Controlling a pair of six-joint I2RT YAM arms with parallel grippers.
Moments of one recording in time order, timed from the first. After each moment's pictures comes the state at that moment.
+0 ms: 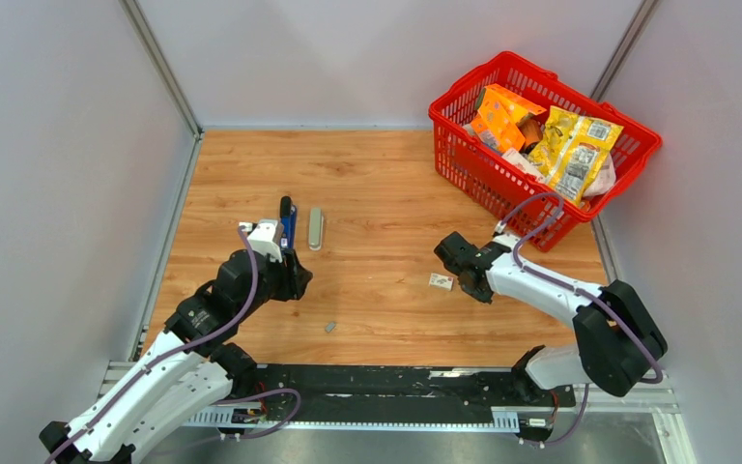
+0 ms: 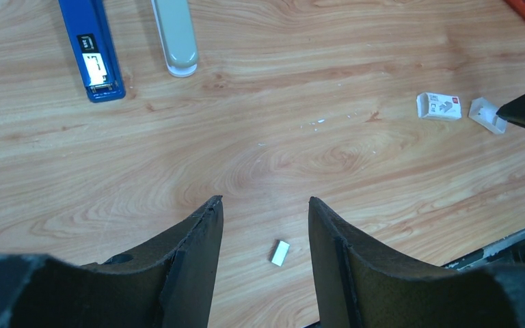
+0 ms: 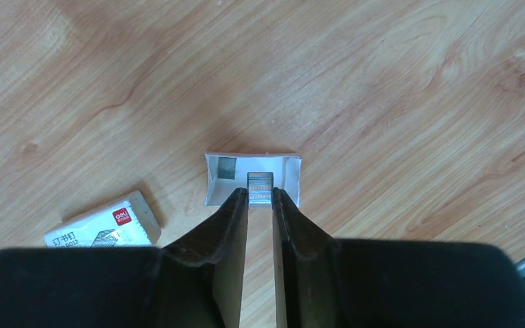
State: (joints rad) left arm -0.66 0.57 0.62 -0.58 -0.17 -0.46; right arm 0.66 1.36 0.77 -0.84 0.61 1.27
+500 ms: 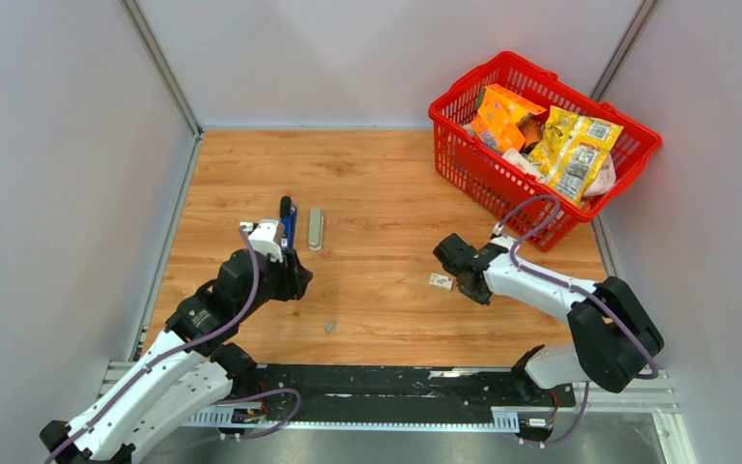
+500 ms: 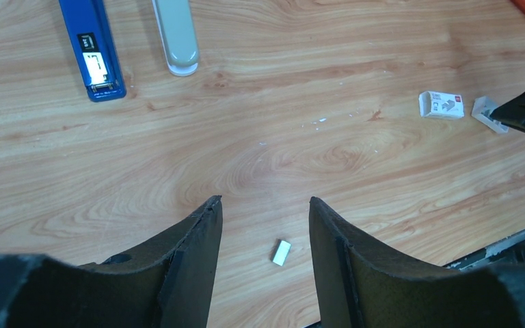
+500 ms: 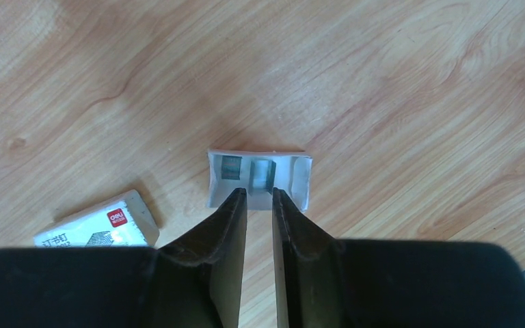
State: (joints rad) left arm -0.66 0.58 0.62 -0.58 -0.17 -0.46; right arm 0.66 1.39 0.75 -0.79 0.58 1.26
